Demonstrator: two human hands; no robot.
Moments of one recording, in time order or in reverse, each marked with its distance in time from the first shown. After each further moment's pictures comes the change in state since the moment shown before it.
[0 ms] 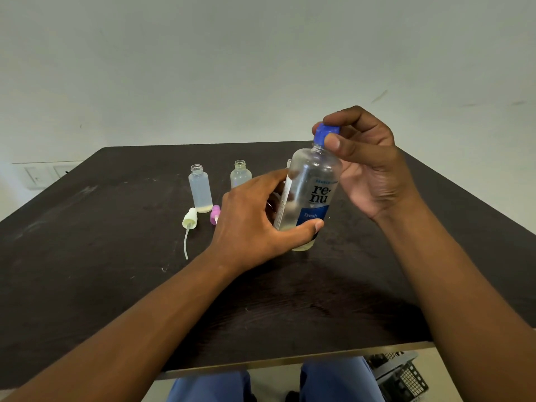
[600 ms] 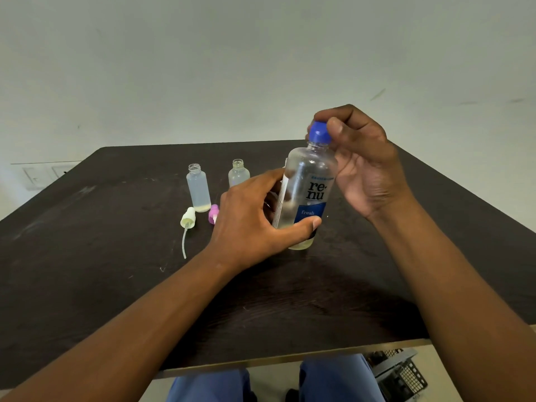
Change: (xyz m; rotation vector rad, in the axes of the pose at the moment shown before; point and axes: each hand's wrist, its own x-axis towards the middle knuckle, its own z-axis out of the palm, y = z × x) left_hand -0.001 0.000 0.000 -0.001 -0.005 -0.011; right_hand -0.001 0.002 0.004 -0.024 0.034 0.000
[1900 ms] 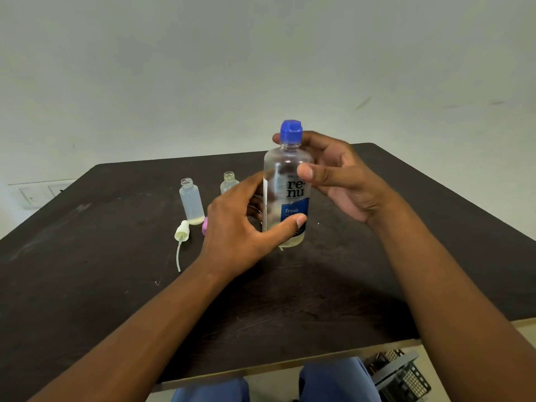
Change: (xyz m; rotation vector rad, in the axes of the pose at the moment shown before) left_hand 0.003 0.004 -0.001 -0.057 0.067 -0.014; right_hand -0.001 -0.003 -0.015 -0.225 -0.234 0.188
